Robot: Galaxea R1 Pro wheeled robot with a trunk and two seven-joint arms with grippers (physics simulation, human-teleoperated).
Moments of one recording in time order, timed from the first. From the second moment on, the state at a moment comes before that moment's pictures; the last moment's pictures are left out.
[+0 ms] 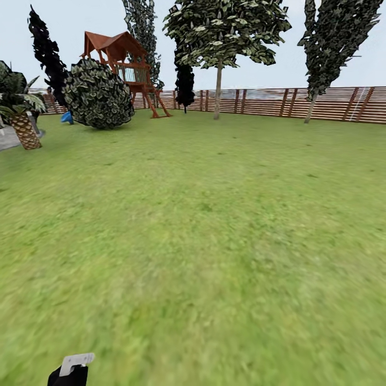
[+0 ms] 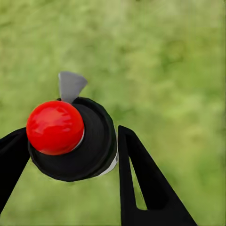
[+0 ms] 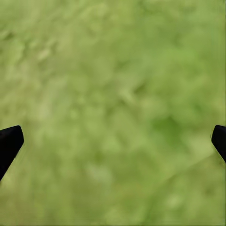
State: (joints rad) left arm -0.36 0.22 0.06 -0.22 0.09 -0.34 -0.06; right arm -0.29 0.03 -0.98 -0.15 0.55 -0.48 0.31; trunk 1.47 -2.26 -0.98
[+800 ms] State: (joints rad) left arm -0.36 0.22 0.06 -0.22 0.09 -0.34 -0.06; right arm -0.29 0.04 -0.98 -0.15 0.55 -0.47 0.31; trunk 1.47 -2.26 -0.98
